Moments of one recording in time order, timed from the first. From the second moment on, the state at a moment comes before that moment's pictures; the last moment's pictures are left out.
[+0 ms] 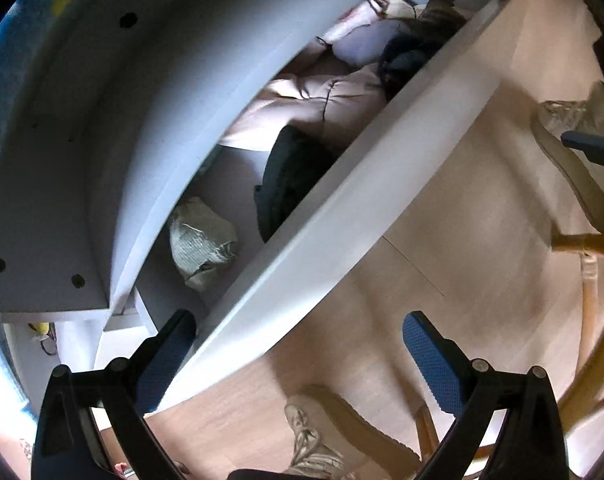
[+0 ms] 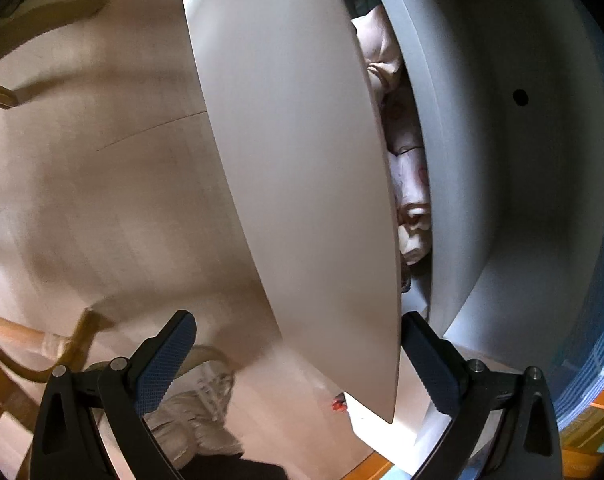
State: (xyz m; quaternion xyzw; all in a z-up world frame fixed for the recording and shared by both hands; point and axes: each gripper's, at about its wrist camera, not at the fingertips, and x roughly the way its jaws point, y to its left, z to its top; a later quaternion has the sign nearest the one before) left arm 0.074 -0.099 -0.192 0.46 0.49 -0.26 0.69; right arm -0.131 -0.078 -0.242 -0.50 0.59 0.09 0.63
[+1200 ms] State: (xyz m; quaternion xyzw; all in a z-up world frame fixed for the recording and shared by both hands) left arm 0.133 -0.093 -0.092 0.27 0.55 -0.27 0.75; right arm -0.121 -0.101 -0.163 -0.26 0.63 0.08 0.73
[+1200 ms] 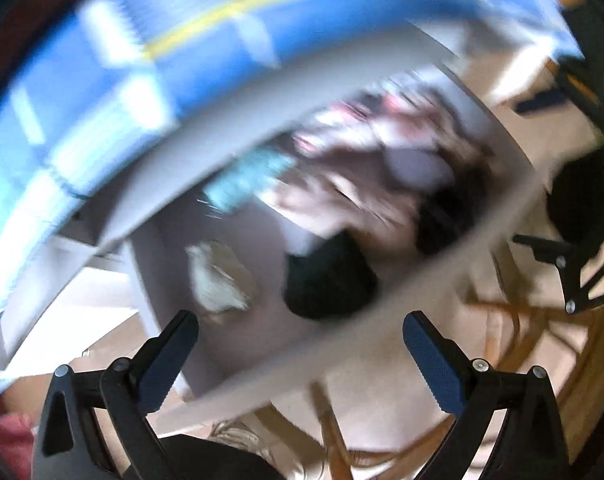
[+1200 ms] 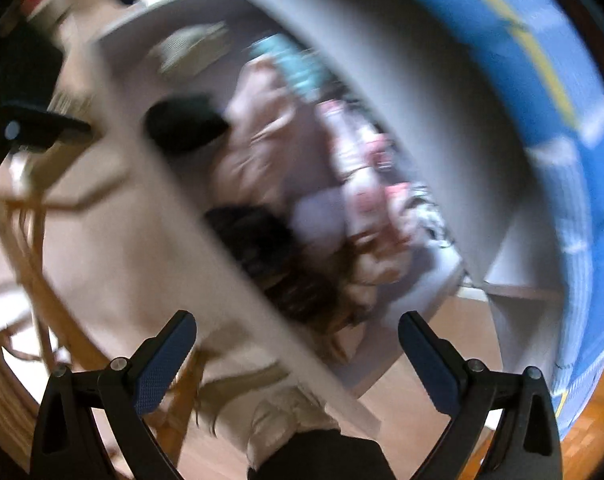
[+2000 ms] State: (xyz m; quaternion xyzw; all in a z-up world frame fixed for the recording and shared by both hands) left arm 0.149 -0.060 -0.164 0.23 0.65 -0.12 0.71; right arm -0.070 -0.175 -0.234 -0.10 0.70 -0.07 0.71
